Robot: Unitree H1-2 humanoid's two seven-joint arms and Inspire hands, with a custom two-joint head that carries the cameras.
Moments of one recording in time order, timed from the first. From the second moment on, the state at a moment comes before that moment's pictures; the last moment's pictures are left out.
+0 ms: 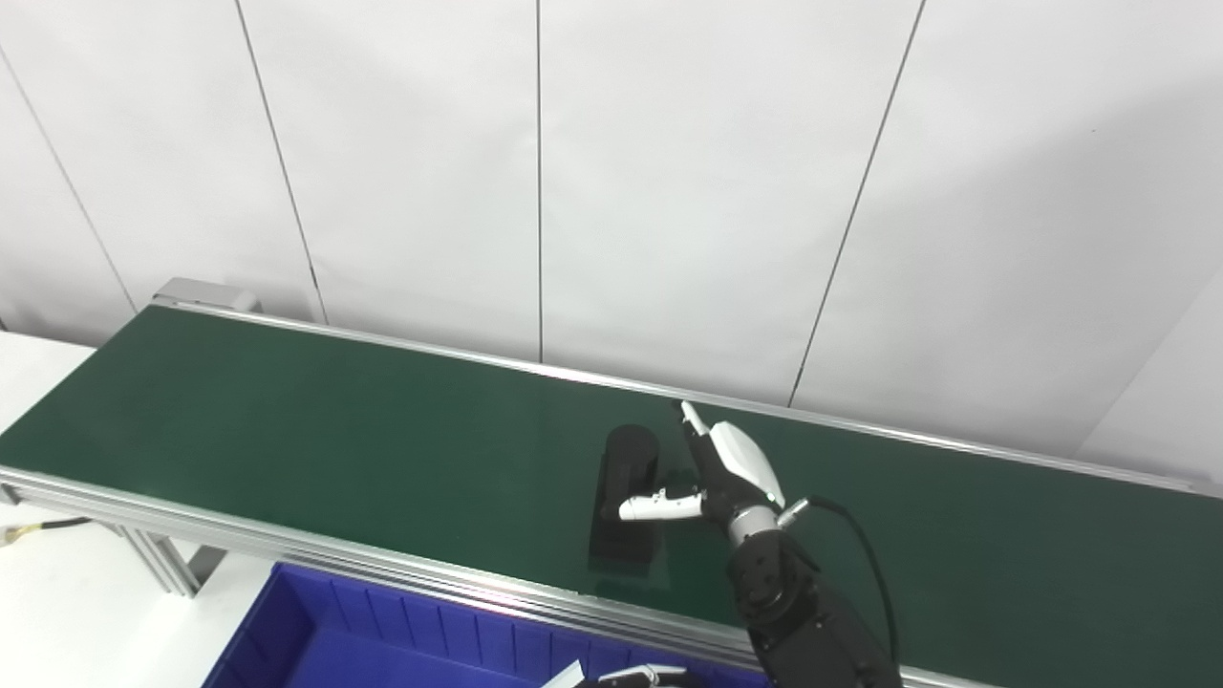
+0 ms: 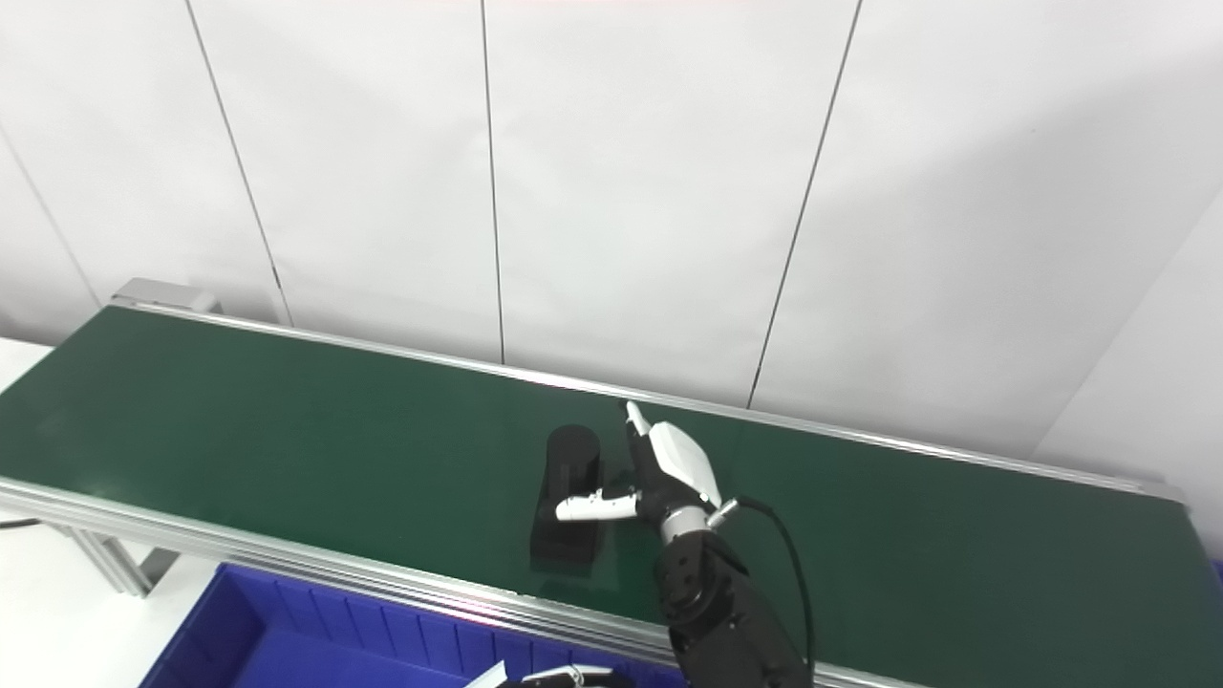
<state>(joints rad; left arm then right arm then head) 0.14 0.15 -0.33 0.06 0.11 -0.23 -0.36 -0.68 0.06 0.39 0.78 -0.58 0.20 -0.09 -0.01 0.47</state>
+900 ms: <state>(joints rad) 0.16 0.16 -0.34 0.02 0.07 -0.19 -0.37 -0.71 0.15 0.22 0.99 -0.31 -0.05 -0.21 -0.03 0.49</state>
